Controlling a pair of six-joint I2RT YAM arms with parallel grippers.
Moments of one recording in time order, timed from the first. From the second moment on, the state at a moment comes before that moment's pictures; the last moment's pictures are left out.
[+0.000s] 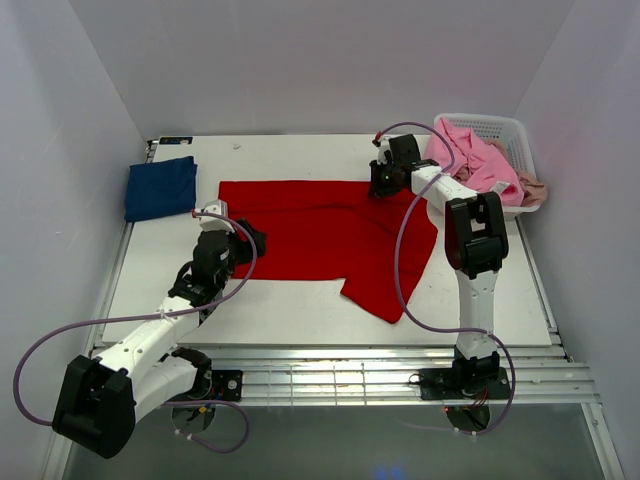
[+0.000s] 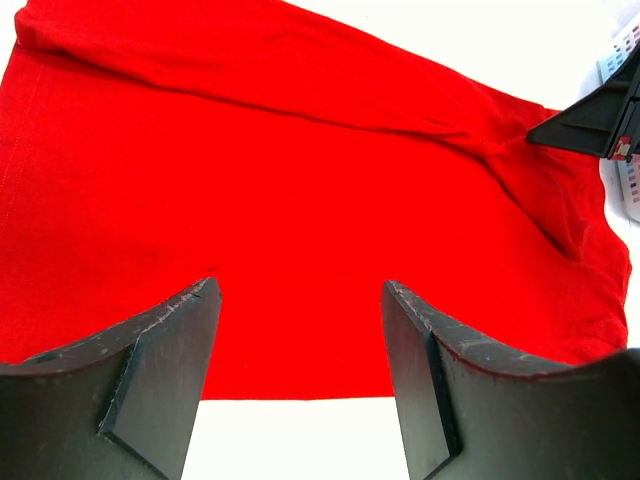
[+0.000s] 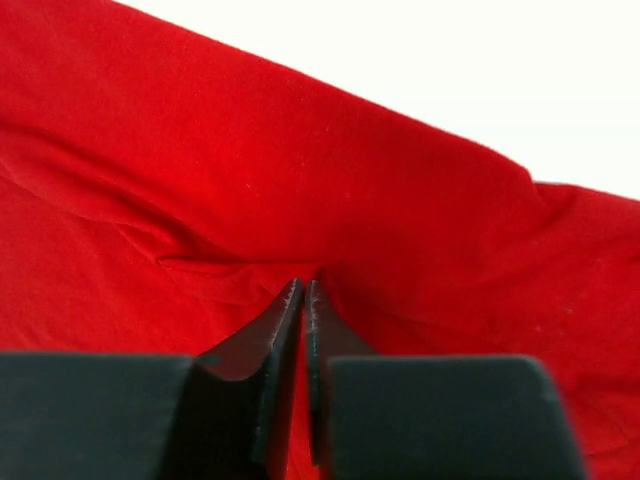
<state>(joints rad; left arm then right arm) -0.40 0.98 0.46 0.19 -0.19 -0.53 0.29 2.19 1.70 -0.35 -0.28 0.07</state>
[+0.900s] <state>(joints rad) -0.40 0.98 0.45 0.19 -0.19 -0.56 0.46 1.88 1.28 -0.30 -0.31 0.07</state>
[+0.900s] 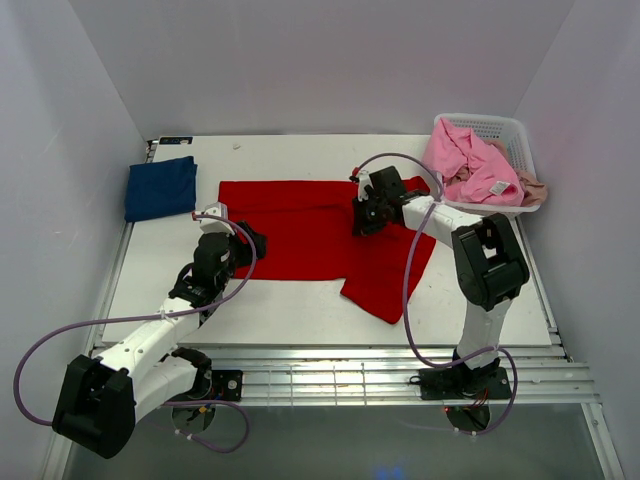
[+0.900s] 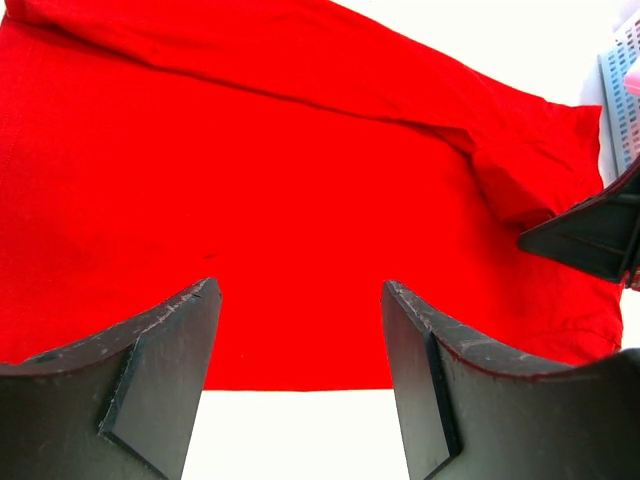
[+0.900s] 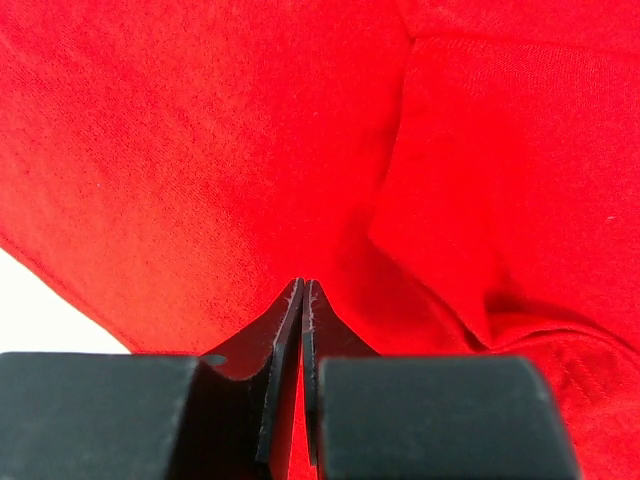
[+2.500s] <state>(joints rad) -0.40 0.97 0.43 0.19 -0.18 -0.56 0.45 1.89 1.23 -0.19 -0.16 0.09</state>
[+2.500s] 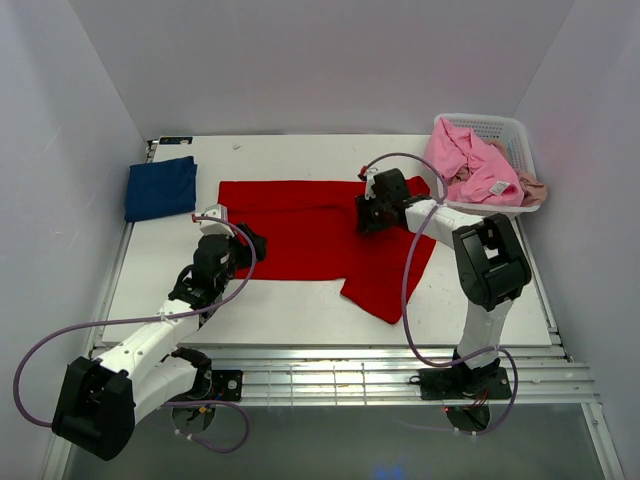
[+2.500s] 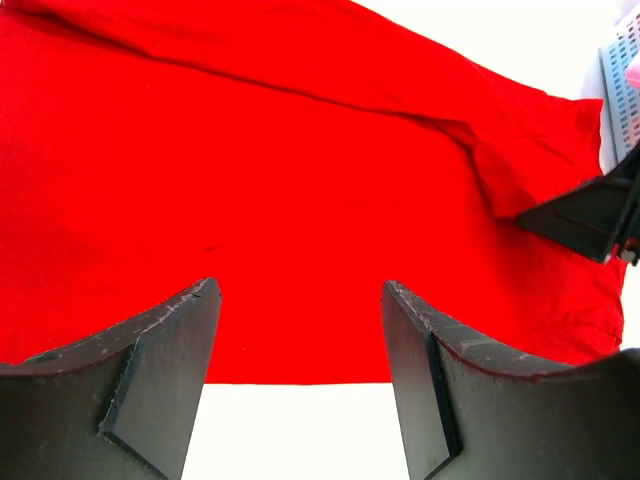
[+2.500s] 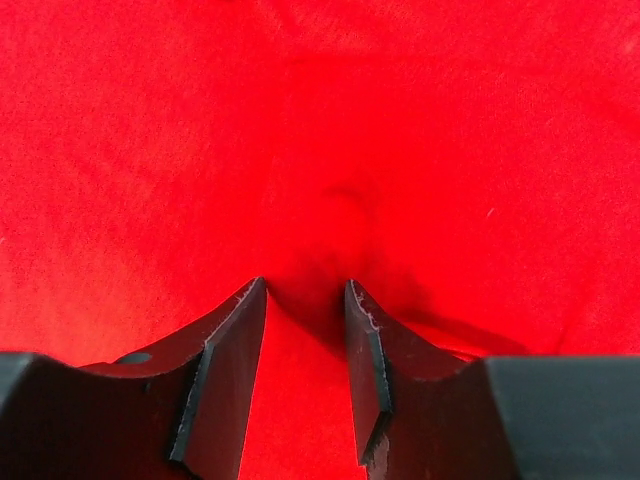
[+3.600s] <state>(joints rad) -0.40 0.97 0.42 0.19 -0.17 -0.57 0.46 1.80 1.12 -0.20 -0.24 0.14</state>
